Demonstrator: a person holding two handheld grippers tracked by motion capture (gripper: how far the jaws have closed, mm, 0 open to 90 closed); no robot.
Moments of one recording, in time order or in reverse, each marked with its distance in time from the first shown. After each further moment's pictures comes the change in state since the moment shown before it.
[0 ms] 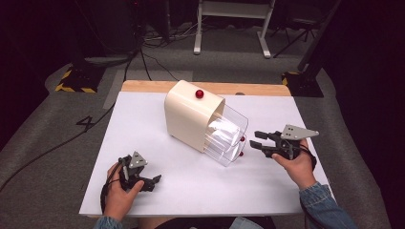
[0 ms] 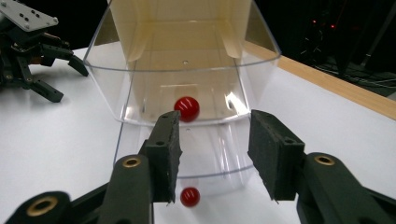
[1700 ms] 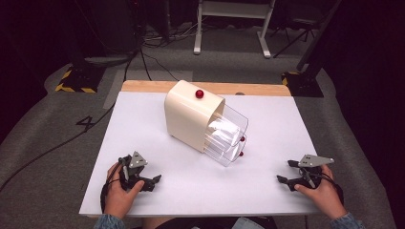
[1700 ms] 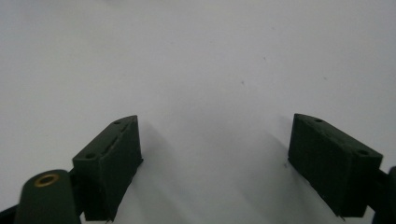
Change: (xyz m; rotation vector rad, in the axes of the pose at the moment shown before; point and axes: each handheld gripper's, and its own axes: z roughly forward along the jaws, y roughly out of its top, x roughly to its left) left arm 0.000 0.000 0.000 0.002 0.002 0.002; right arm -0.004 -0.105 -0.065 0.383 -0.183 0.093
